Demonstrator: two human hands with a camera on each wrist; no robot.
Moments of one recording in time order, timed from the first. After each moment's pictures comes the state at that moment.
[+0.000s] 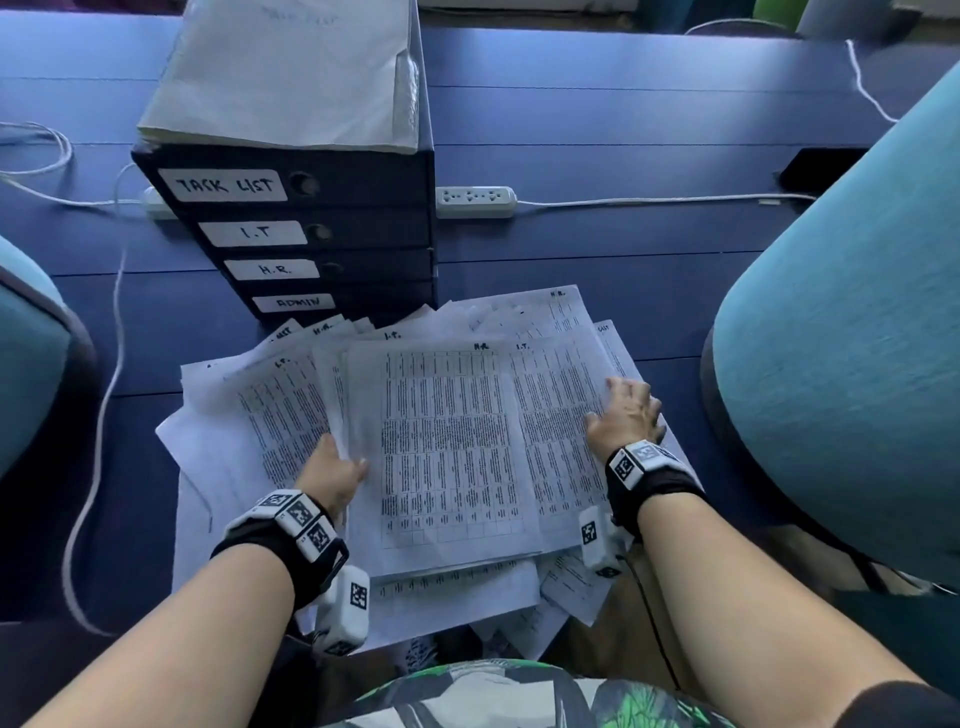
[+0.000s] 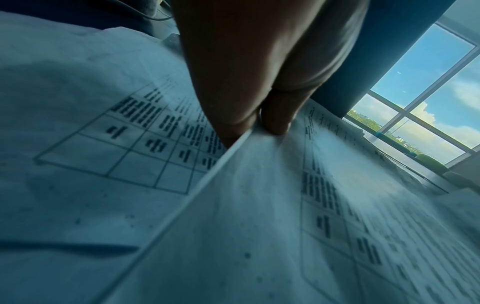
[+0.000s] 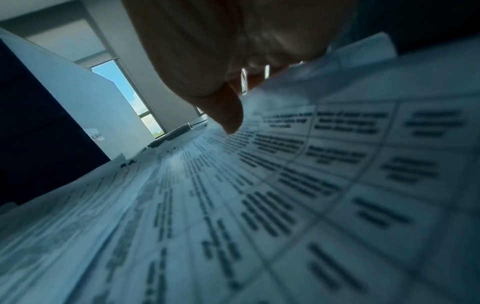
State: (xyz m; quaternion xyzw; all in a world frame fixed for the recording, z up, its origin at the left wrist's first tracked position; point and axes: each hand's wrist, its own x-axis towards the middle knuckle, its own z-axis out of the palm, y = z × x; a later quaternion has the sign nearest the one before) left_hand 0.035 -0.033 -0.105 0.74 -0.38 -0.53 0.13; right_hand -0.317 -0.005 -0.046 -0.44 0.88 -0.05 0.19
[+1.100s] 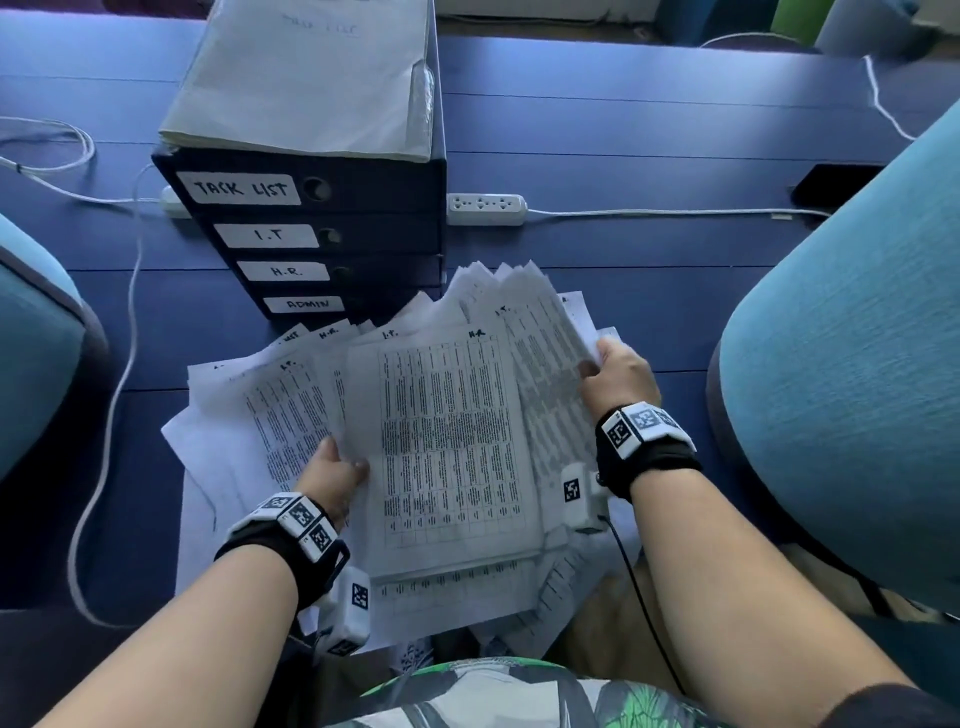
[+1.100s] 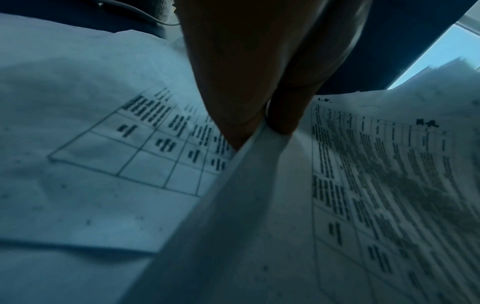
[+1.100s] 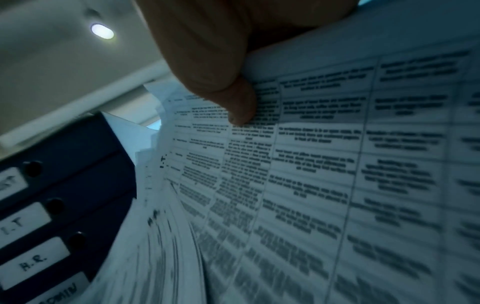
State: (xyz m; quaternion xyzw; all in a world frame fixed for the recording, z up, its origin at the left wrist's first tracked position) left_hand 0.034 -0.027 -0.098 0.70 -0.29 -0.61 0.23; right_hand -0.299 -0.042 0.022 -0.48 0.84 -0.15 0.18
